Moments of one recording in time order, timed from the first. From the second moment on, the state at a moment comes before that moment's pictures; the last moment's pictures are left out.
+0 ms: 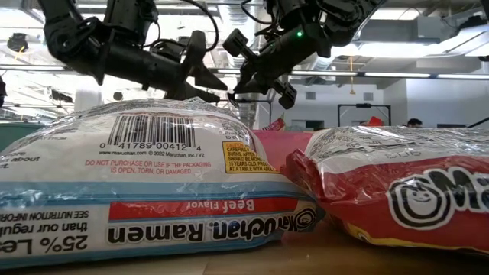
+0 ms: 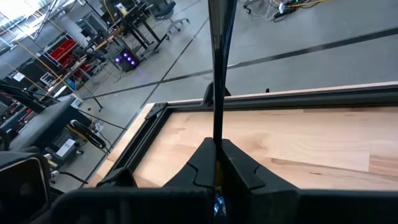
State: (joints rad) left arm 0.08 1.52 0.44 0.98 -0.48 -0.58; right arm -0.09 1.82 1.14 0.34 0.68 0.87
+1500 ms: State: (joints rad) left arm 0.07 1.60 0.54 0.90 -0.56 -0.50; right arm -0.12 1.82 1.14 0.34 0.59 1.00
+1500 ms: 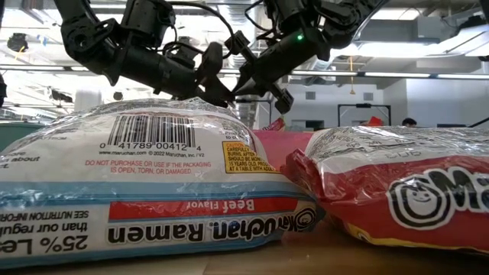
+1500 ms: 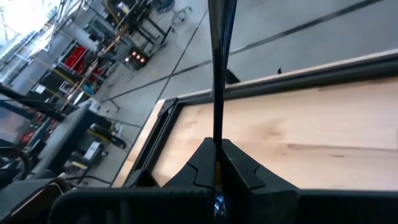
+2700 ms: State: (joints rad) left arm 0.09 1.61 0.54 0.87 -0.58 -0.47; right arm -0.13 1.82 1.14 0.35 0.58 1.01
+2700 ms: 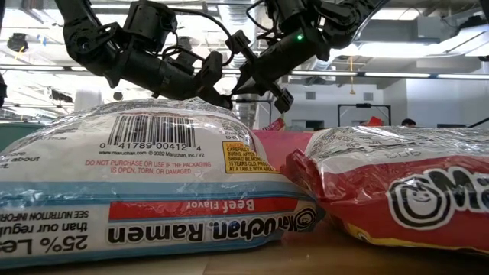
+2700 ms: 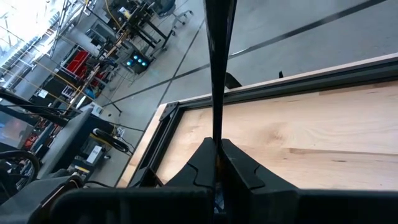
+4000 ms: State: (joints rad) left arm 0.09 1.60 0.54 0.84 -0.57 -0.43; right arm -0.12 1.81 1.14 0.30 0.55 0.89
